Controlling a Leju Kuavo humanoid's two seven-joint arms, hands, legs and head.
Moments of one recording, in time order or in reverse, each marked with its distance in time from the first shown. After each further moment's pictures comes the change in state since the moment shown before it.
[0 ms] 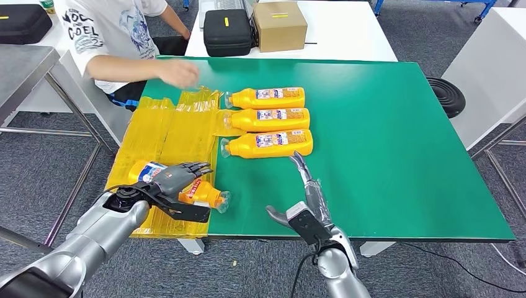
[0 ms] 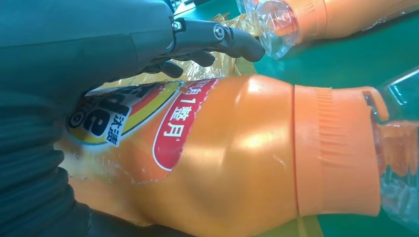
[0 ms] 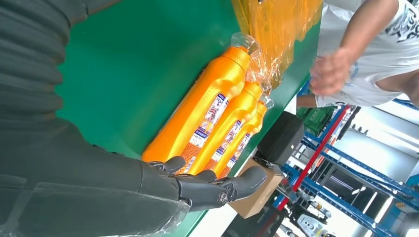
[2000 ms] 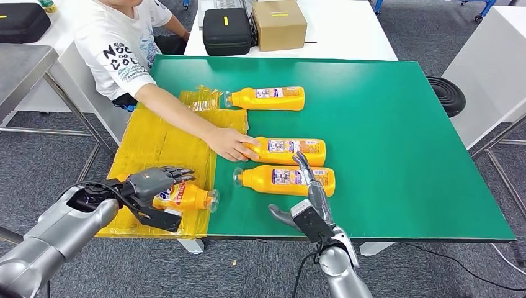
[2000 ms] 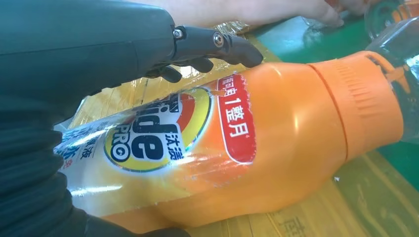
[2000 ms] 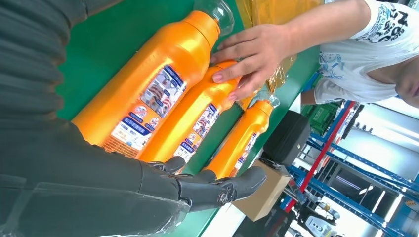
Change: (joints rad) left arm 0.011 0.246 -0.126 -0.283 0.139 -0.120 -0.098; right arm -0.016 -0.014 0.000 0.040 -0.056 -0.003 -0.012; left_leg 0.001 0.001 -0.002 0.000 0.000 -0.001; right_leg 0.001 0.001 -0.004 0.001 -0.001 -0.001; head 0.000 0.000
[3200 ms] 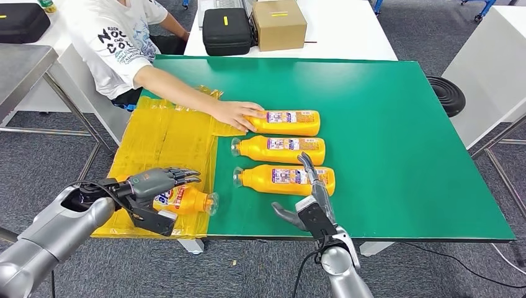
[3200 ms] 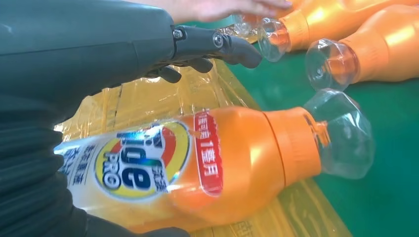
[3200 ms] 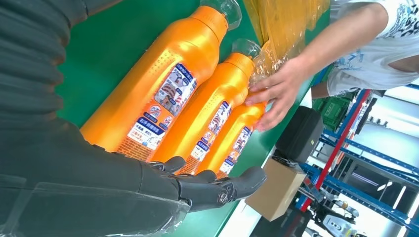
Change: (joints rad) left arm 0.014 0.039 -0.003 -0.091 0.119 -0.028 -0.099; right arm -0.002 0.000 -0.016 0.013 -0.045 -0.007 0.029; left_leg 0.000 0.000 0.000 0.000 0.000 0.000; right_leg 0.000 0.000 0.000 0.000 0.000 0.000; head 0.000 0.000
